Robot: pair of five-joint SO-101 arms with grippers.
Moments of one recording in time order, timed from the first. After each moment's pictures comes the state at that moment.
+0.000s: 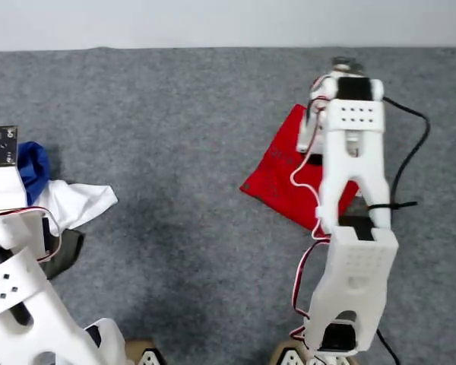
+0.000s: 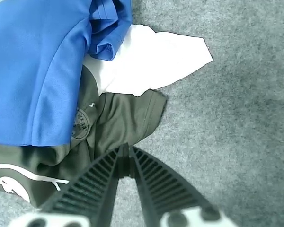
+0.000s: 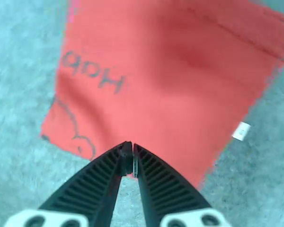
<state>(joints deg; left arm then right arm) -35.8 -41.9 20.7 99.2 -14.1 -0.4 33.7 -42.3 100.5 -12.2</state>
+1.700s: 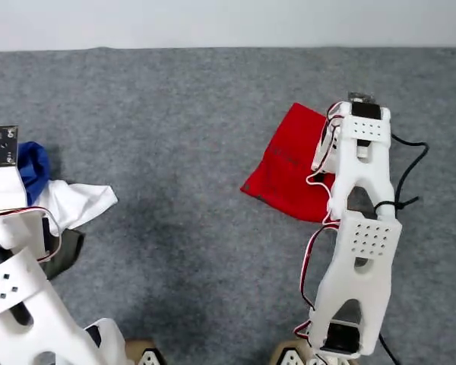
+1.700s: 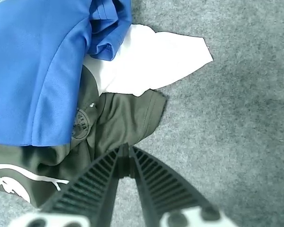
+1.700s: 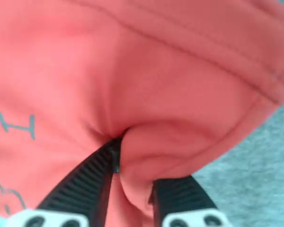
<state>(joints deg) -35.8 -41.9 20.7 99.2 -14.3 7.1 52.0 -42.5 93.2 -6.8</state>
